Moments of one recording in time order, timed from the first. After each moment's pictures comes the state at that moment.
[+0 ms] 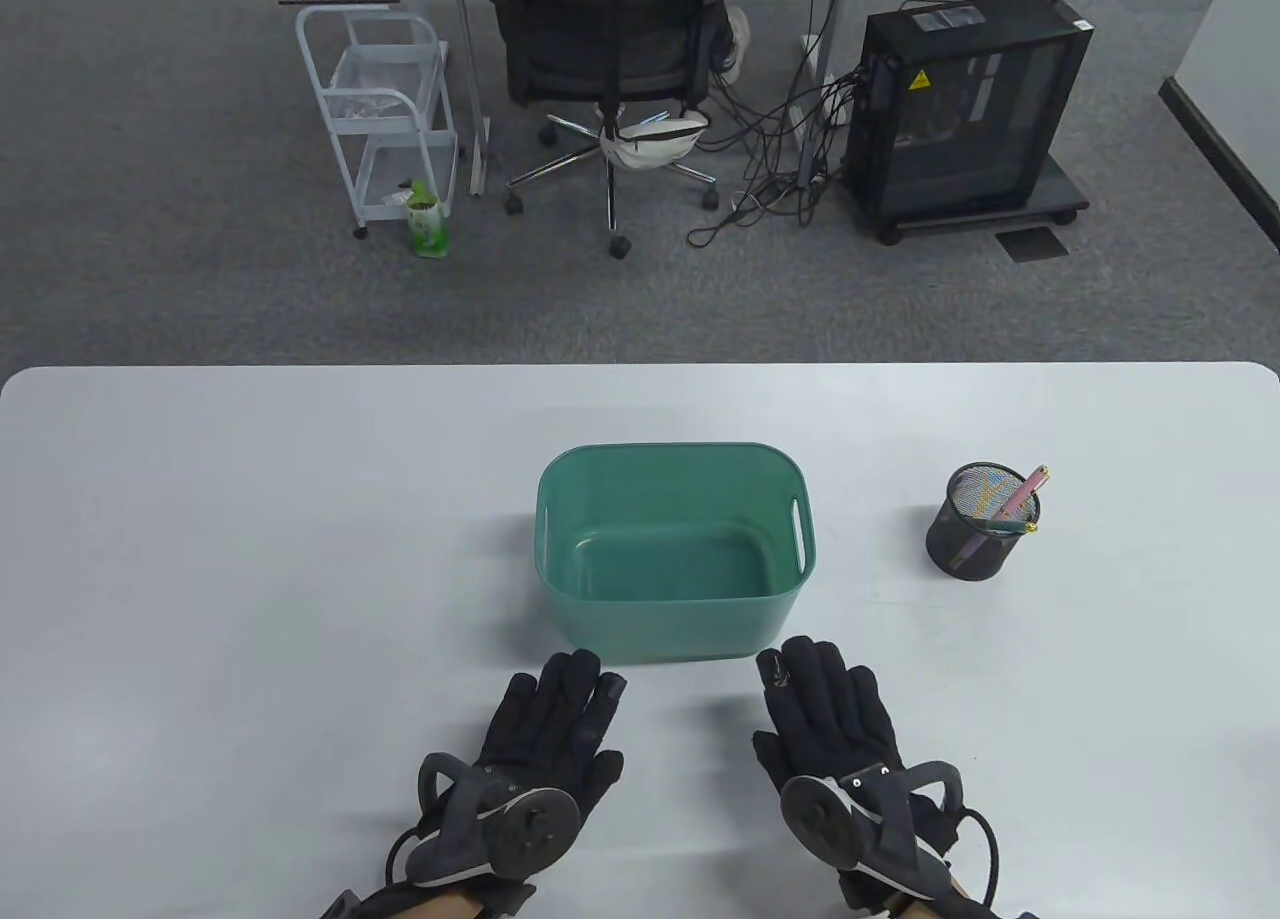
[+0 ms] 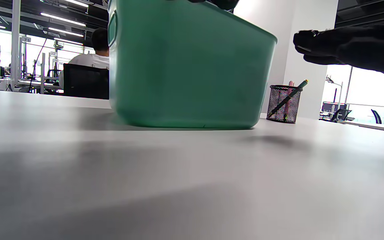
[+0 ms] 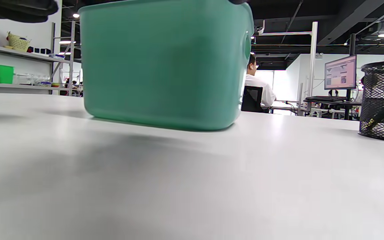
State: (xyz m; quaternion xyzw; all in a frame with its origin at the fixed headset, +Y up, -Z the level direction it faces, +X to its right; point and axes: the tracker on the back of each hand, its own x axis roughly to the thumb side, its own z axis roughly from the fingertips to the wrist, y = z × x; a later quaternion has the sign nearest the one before) left_hand -0.138 -0.730 -0.221 0.05 -0.29 0.08 0.95; right_hand 0.139 -0.723 -0.223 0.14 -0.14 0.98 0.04
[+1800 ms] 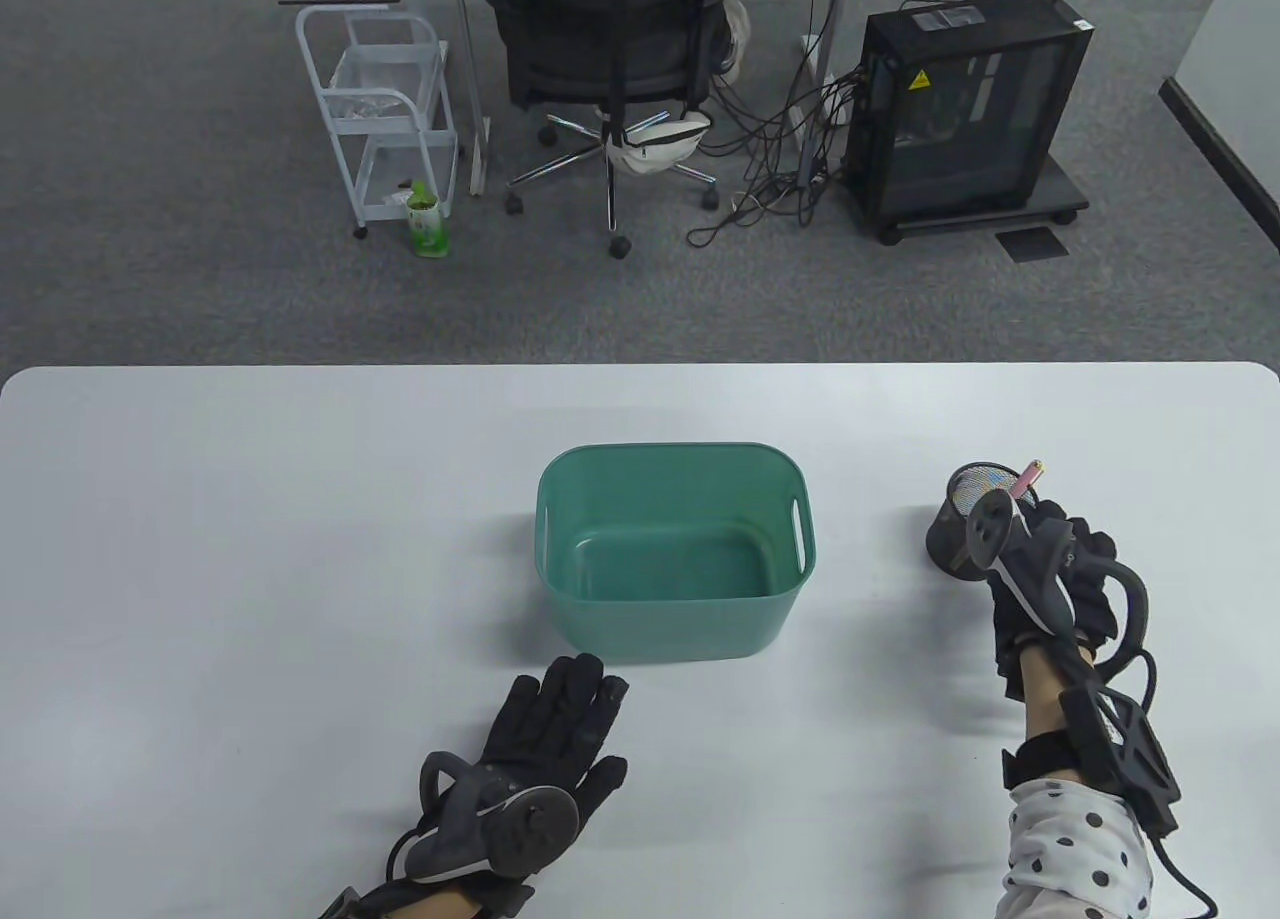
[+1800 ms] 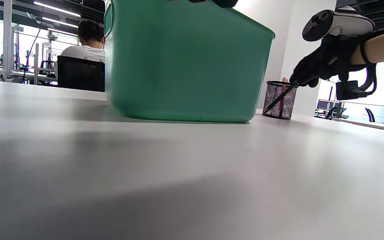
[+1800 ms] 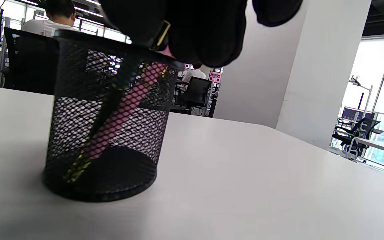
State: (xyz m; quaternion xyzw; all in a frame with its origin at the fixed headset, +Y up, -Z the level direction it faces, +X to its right) left_hand -0.139 -0.732 -0.223 0.03 -0.30 0.09 0.95; right_hand 0.303 -0.685 -0.396 -0.22 -0.09 0.97 -0.10
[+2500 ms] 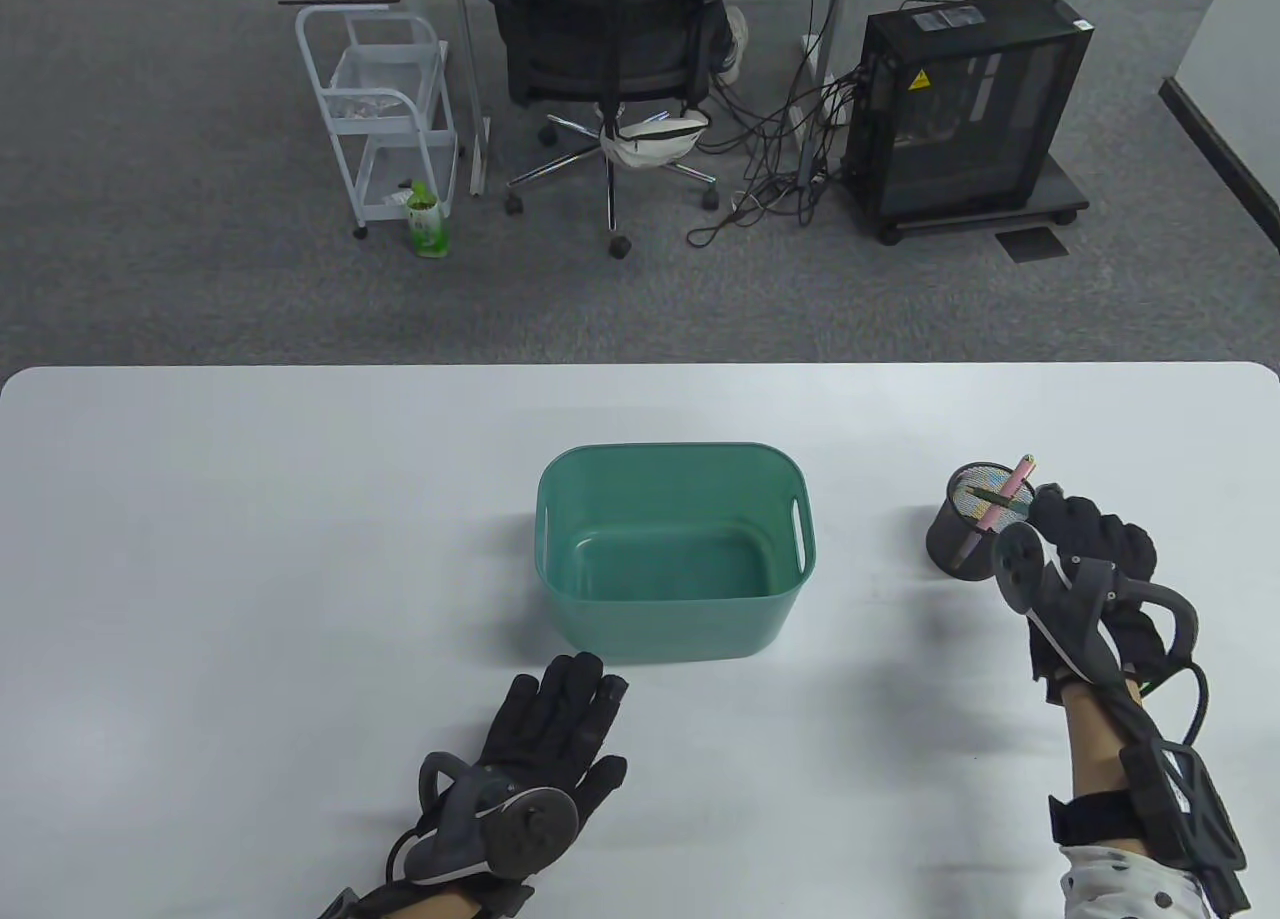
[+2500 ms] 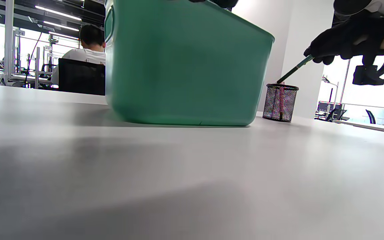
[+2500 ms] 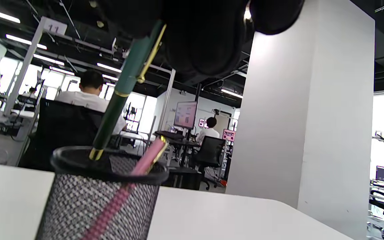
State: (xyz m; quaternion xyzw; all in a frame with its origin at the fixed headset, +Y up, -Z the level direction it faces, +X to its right) left_hand -0.139 -0.731 -0.223 0.04 -0.30 0.08 0.95; right_hand 0.302 -0.632 -0.341 -0.16 -0.24 0.95 -0.09
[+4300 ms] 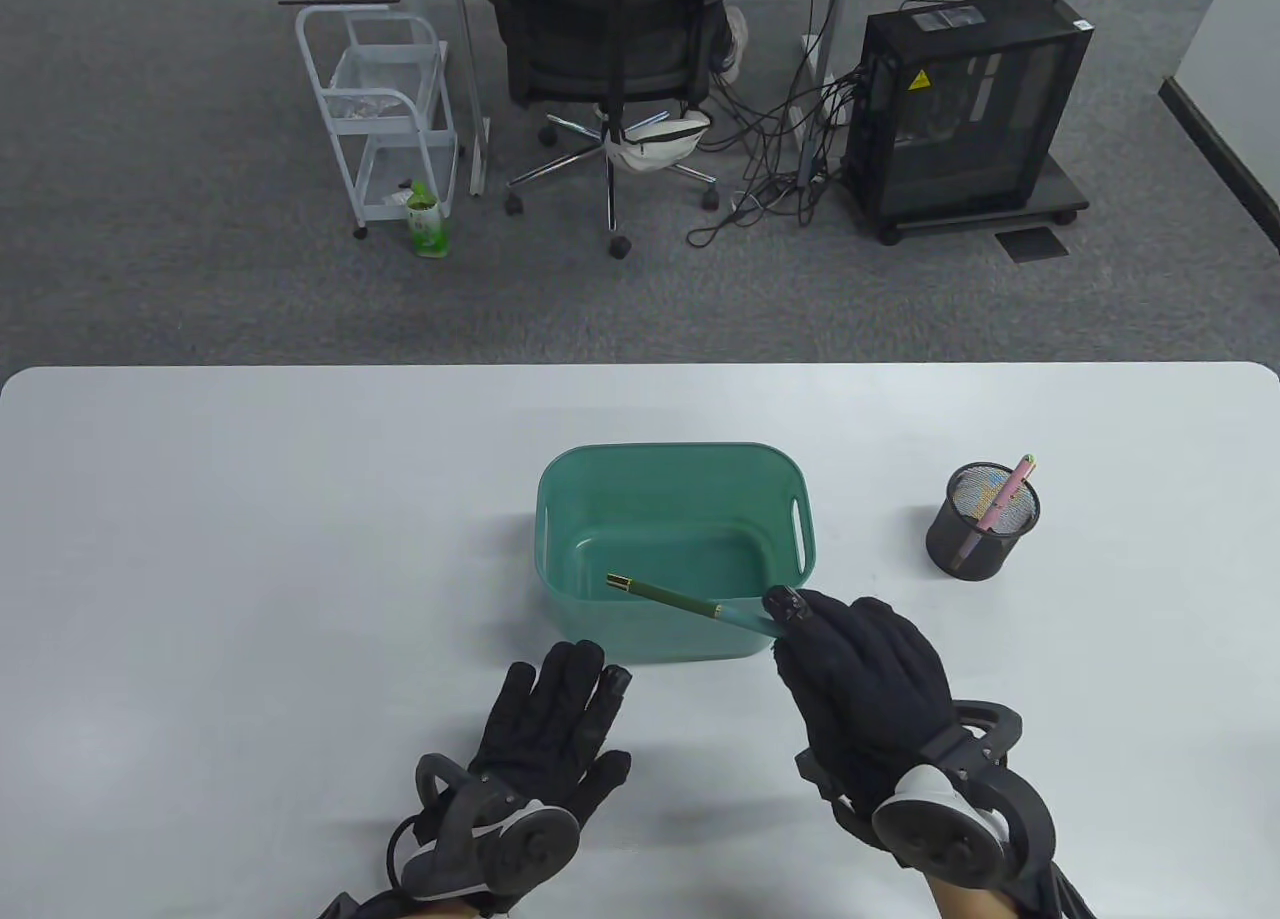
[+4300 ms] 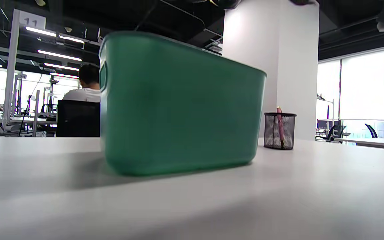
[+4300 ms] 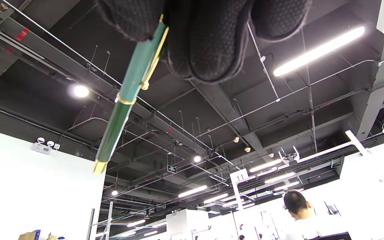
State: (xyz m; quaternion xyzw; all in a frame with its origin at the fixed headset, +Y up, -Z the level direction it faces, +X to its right) left_hand -0.137 -0.703 -0.211 0.13 -0.30 0.07 0.94; right_hand 0.145 -0.585 -0.205 0.20 -0.43 0.84 0.25
